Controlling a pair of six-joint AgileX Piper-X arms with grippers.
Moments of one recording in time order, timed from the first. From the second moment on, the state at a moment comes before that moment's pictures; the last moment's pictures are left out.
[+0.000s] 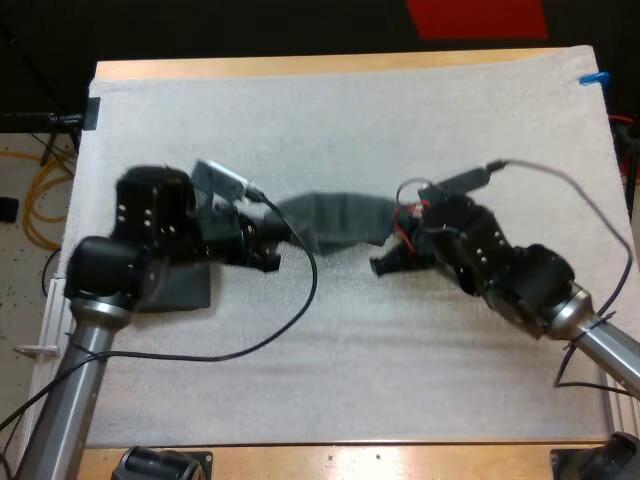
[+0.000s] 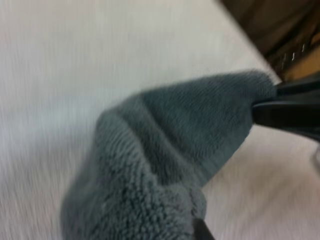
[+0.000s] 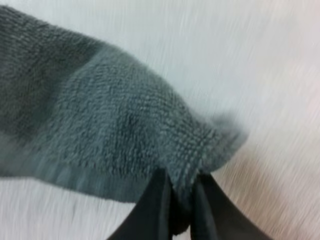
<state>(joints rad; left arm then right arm) -0.21 1.11 -1.12 0.91 0.66 -1.71 0.75 1.27 -1.08 0.63 0.21 -1.63</state>
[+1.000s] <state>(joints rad) -0.24 1.01 -1.35 1.17 0.62 -1.72 0.75 1.15 -1.33 1.01 0.01 -1.60</state>
